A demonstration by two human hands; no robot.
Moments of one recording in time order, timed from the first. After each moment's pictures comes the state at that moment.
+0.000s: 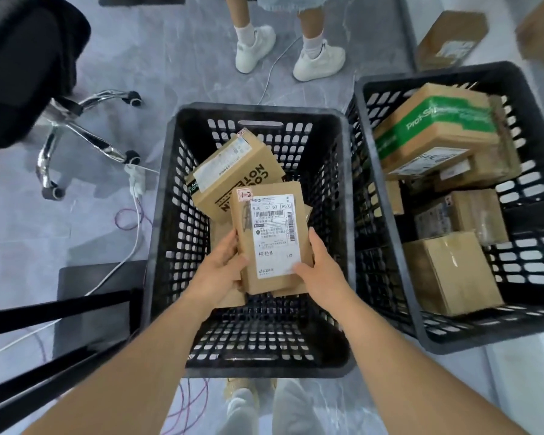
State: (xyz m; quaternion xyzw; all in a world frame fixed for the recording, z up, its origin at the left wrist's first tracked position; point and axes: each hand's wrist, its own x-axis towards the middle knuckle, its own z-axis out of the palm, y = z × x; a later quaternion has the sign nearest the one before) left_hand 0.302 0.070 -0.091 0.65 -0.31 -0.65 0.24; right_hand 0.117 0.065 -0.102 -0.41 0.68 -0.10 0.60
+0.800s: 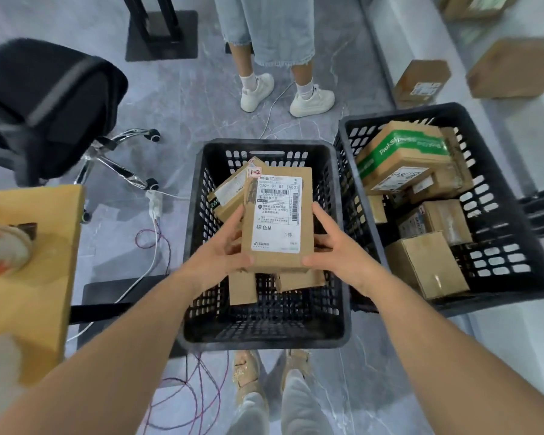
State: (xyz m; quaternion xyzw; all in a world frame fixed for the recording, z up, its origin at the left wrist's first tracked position) left_hand 0.336 0.075 0.016 0.54 -0.45 -0.68 0.23; right_hand 0.102 0.067 0.019 -0.46 0.58 -0.16 0.65
